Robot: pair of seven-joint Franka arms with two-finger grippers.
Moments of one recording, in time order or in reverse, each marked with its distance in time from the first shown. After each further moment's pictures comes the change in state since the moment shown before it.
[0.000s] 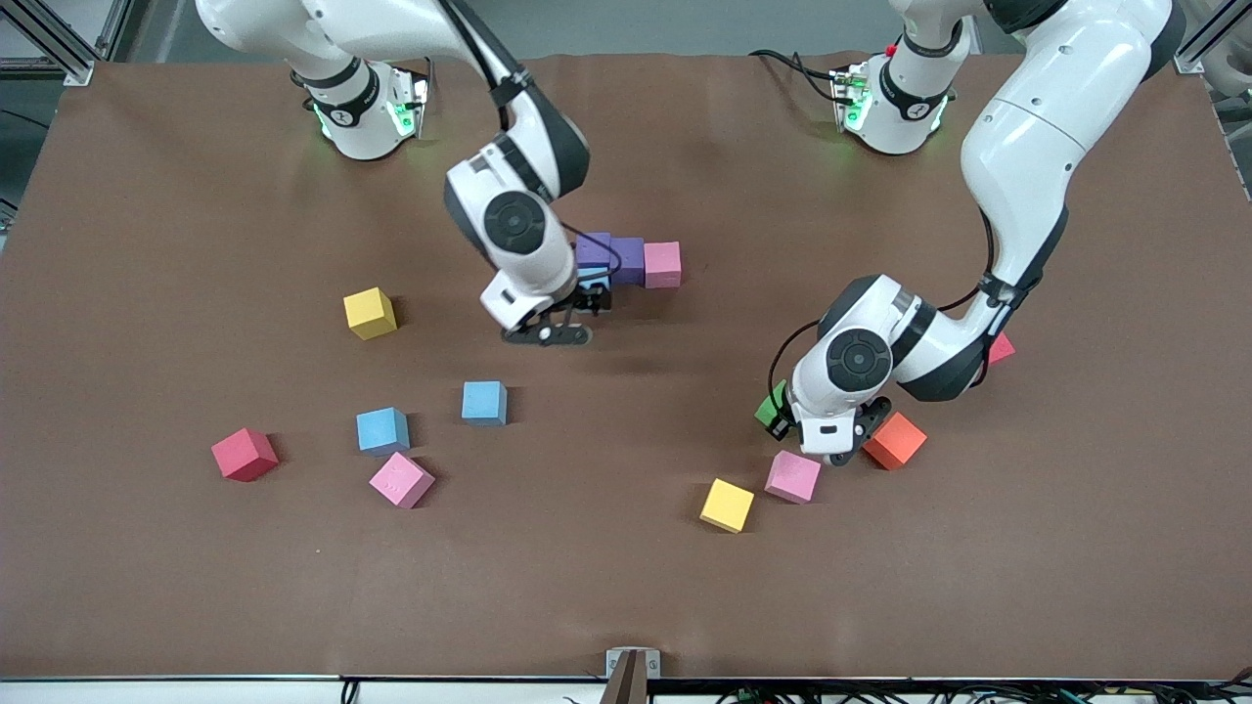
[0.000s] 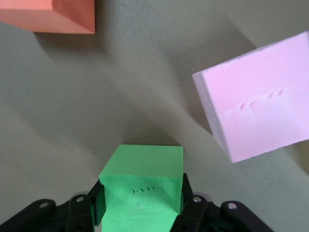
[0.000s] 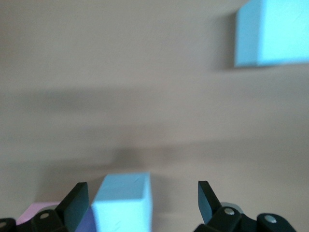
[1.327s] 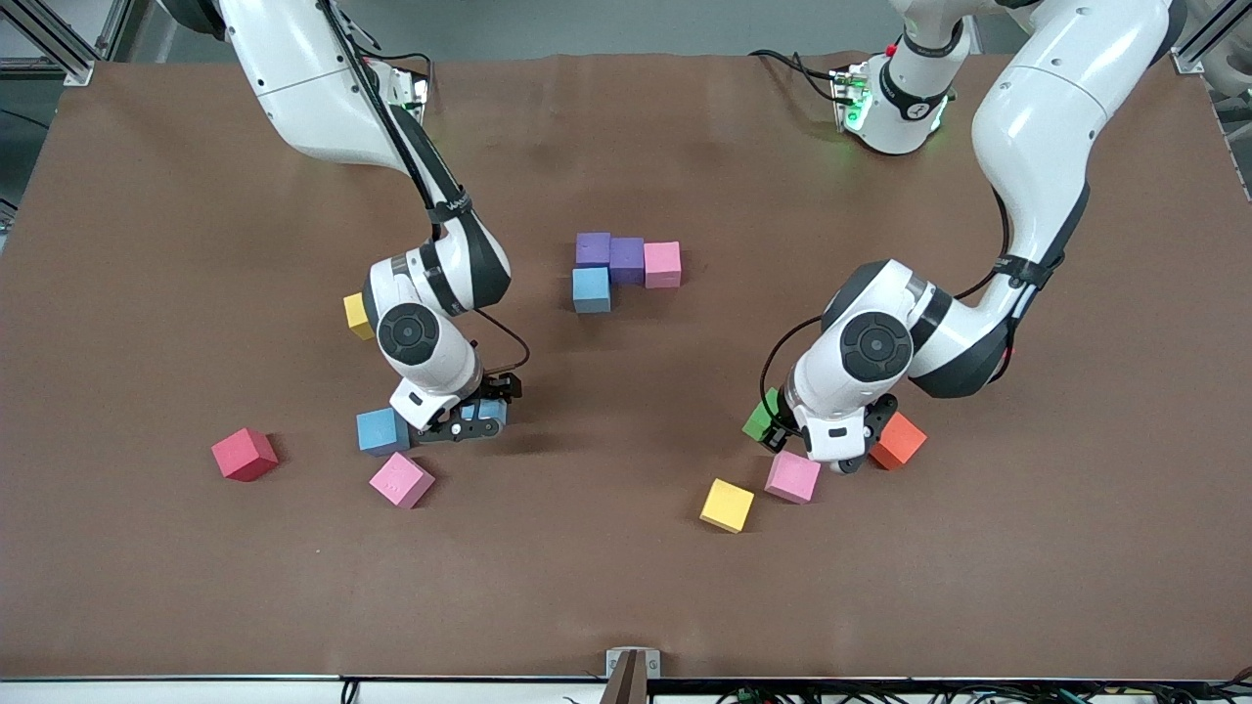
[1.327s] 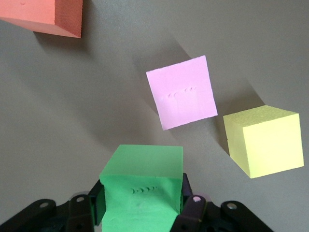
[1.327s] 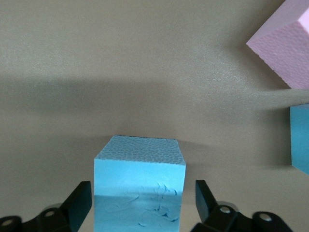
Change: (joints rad) left arm 0.000 -0.035 -0.060 0.103 -0.041 -0.062 -0.057; right arm -0.184 0.175 -0.042 0.052 -0.061 0.156 -0.298
